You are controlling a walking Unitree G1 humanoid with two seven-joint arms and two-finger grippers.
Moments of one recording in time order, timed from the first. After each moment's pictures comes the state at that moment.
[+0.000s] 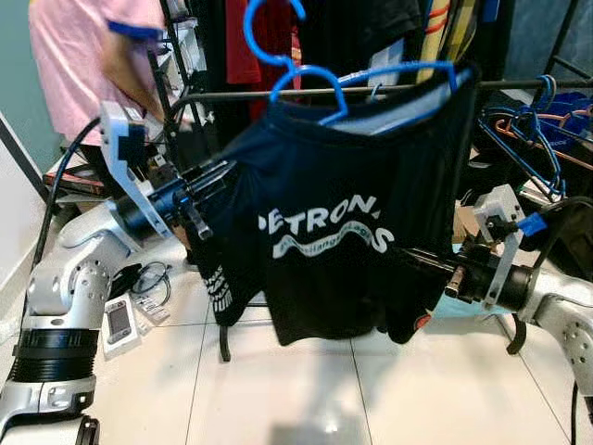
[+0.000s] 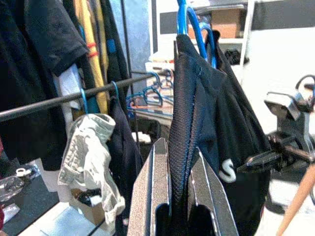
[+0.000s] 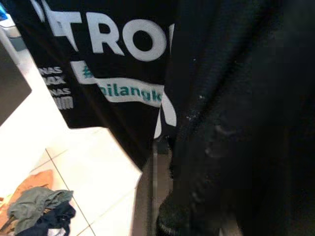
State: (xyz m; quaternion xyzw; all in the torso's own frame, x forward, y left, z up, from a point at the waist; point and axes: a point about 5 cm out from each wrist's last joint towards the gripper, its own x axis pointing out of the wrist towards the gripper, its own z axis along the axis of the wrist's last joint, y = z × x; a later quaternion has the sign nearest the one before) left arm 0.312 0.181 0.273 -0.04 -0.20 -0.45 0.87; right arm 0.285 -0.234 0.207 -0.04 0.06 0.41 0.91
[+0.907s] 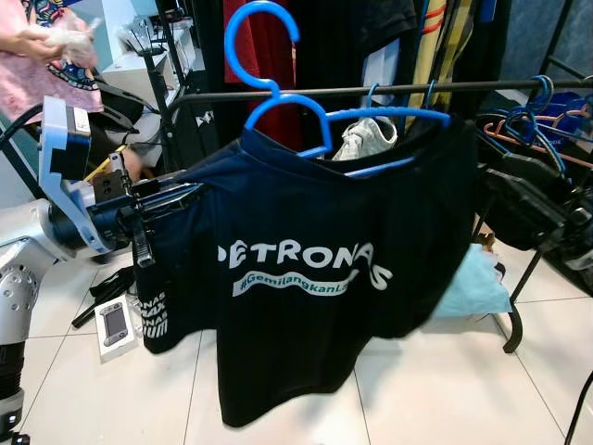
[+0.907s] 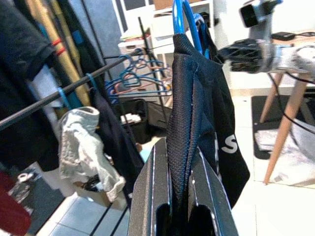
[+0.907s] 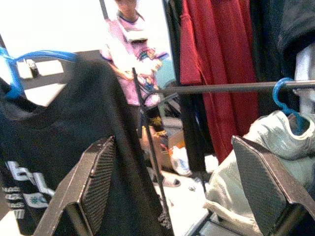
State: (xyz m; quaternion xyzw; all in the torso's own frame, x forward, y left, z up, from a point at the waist) left arm 0.276 0.212 0.295 0.07 -0.19 -0.51 0.83; right arm 0.277 -0.289 0.272 0.09 -0.12 0.35 0.92
